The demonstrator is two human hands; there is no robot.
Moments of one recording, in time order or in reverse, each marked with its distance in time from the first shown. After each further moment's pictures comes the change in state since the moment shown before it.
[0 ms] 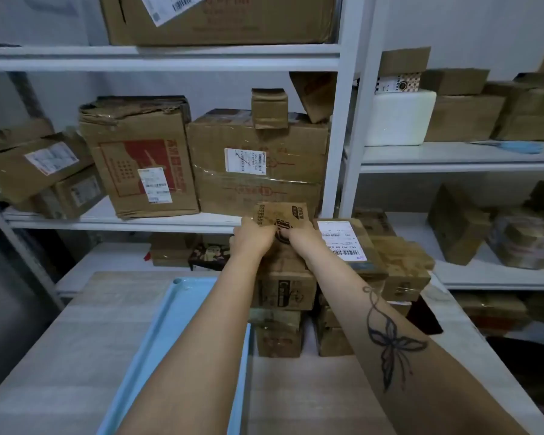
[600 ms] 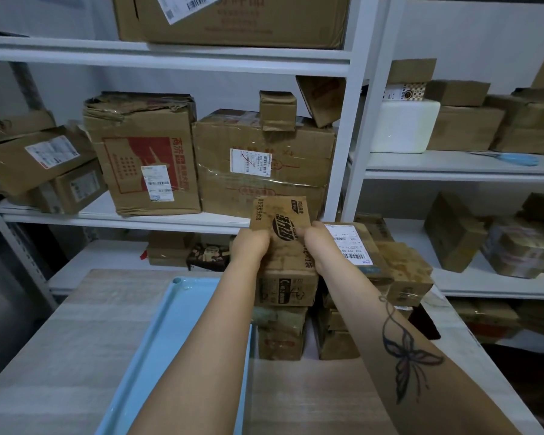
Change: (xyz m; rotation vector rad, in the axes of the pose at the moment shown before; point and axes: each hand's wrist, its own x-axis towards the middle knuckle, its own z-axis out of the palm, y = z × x) left_hand -0.005 -0.014 -0.017 -0.280 -0.053 -0.105; right_hand -0.005 0.000 -0.007 0.308 0.038 0.005
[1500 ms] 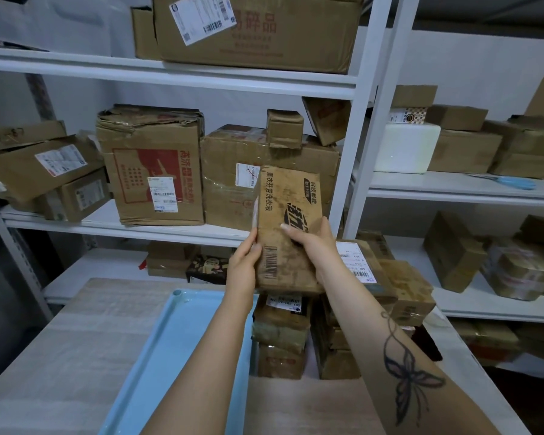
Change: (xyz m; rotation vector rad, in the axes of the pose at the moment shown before) left_hand -0.017 -0.037 -0.017 -0.678 -0.177 0.346; right_hand -0.013 -0.012 0.011 0.082 0.017 -0.139
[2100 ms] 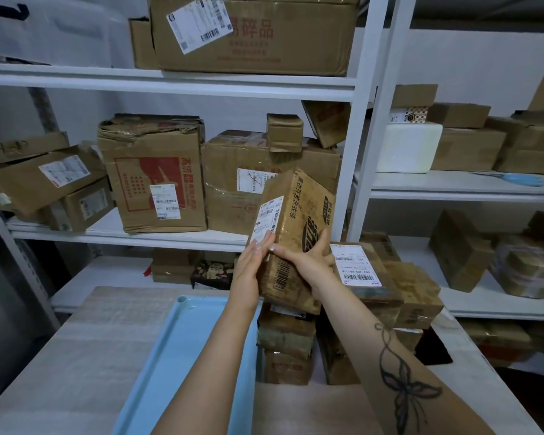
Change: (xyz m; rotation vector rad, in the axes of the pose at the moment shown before) left_hand -0.004 0.001 -0.004 0.177 -0.188 0.197; right_hand -0.017 0.007 0.004 -0.213 -0.045 0.095
